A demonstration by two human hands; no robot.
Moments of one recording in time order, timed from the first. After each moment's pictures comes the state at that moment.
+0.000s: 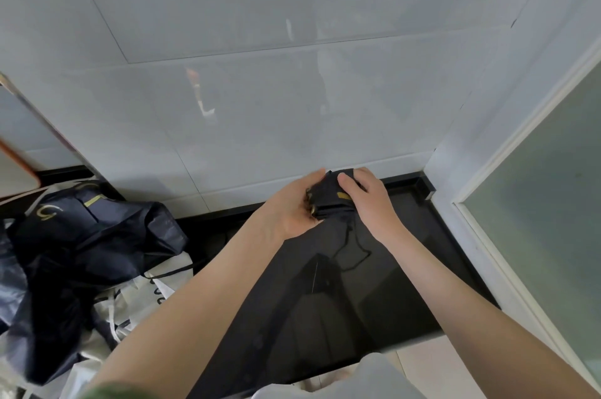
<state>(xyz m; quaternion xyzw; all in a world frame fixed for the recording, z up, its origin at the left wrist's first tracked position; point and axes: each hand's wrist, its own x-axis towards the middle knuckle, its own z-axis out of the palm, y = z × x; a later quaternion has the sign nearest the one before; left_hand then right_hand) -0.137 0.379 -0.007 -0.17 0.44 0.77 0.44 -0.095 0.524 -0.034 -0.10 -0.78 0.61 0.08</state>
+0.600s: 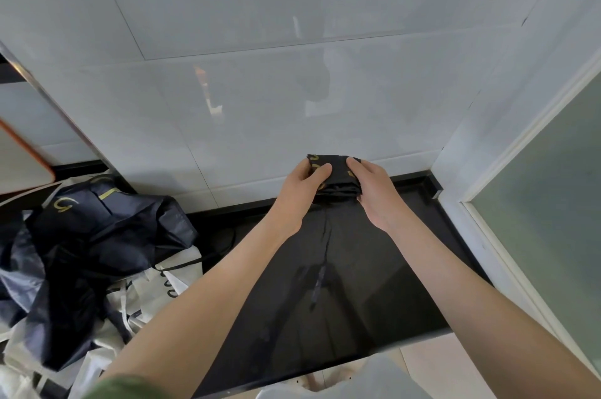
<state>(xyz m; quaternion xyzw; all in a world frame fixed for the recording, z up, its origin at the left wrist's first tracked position) -0.129 0.374 -0.012 0.02 0.63 0.74 0.22 -0.107 0.515 -0.013 -0.18 -0.64 0.75 -0.01</state>
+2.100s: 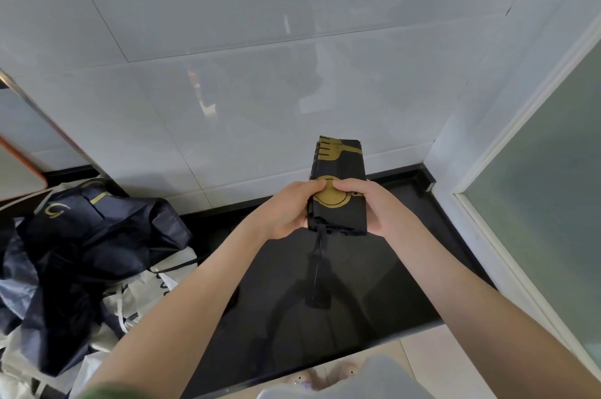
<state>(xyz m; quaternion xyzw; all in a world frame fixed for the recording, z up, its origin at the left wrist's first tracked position) -0.124 0.366 -0.006 0.04 0.62 0.66 0.42 -0.076 0.526 -0.008 -0.13 -0.51 0.83 -0.17</state>
